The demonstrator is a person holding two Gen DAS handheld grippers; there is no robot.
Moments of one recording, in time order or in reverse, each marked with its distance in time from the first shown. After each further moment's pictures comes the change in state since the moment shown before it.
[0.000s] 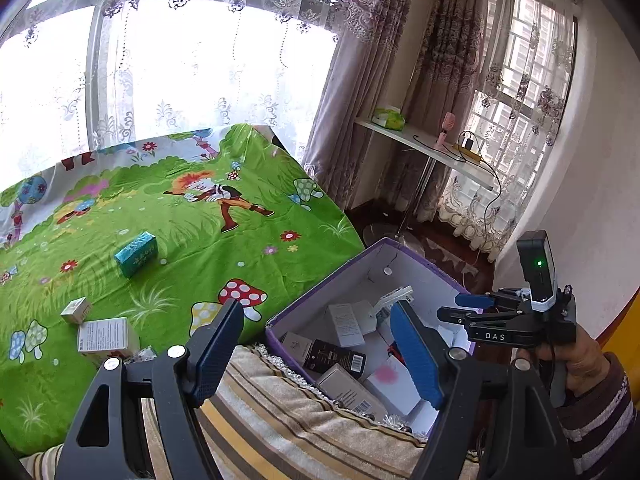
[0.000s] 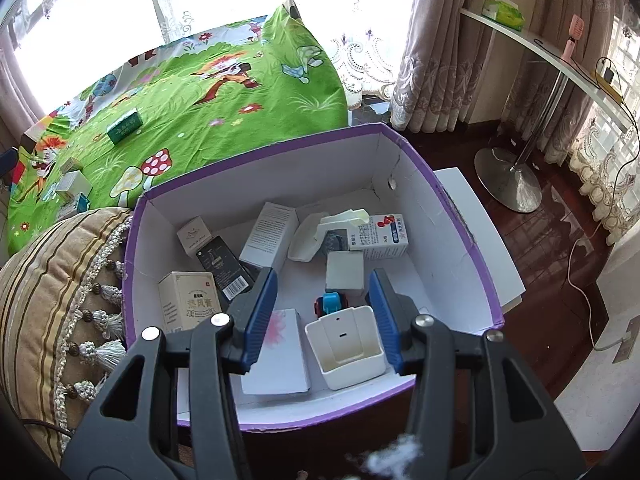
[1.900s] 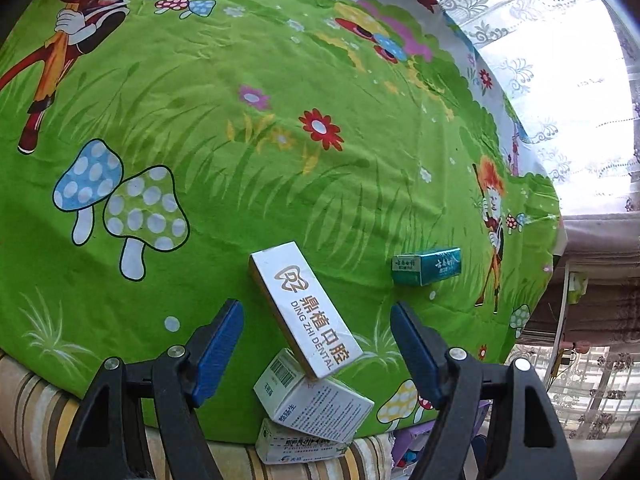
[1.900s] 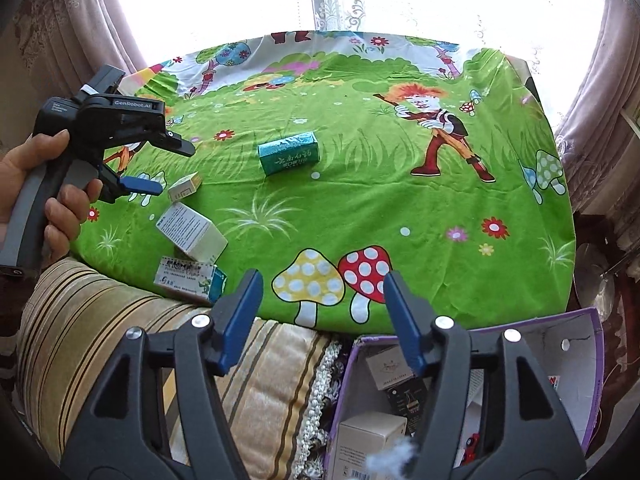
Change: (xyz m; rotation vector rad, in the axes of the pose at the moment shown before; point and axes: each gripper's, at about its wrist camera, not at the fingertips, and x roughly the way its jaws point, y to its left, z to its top) left arm 0.078 0.316 -0.004 -1.096 0.383 0.290; right arm 0.064 0.212 0.115 -0.305 0.007 0.260
